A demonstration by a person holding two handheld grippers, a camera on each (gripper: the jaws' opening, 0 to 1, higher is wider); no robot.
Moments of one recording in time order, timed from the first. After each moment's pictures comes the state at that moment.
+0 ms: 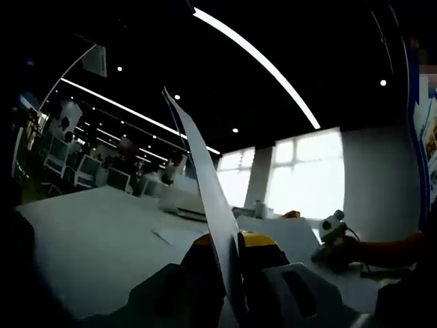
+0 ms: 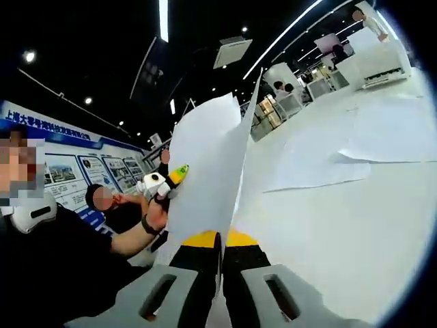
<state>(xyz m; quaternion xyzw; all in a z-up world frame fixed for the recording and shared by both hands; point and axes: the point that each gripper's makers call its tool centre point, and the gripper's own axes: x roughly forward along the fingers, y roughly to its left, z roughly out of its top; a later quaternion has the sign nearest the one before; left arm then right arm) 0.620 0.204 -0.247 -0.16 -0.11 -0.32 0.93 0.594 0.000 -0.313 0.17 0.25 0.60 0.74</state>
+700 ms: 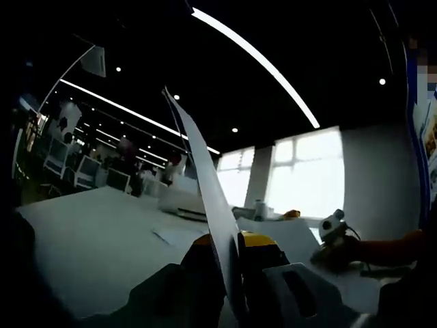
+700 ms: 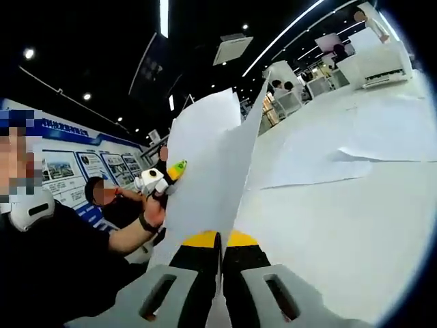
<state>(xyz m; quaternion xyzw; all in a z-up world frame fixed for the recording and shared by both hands) 0.619 0.205 -0.247 -0.16 -0.11 -0.32 0.93 0.593 0.003 -0.317 0.16 0.26 0.60 0.74</state>
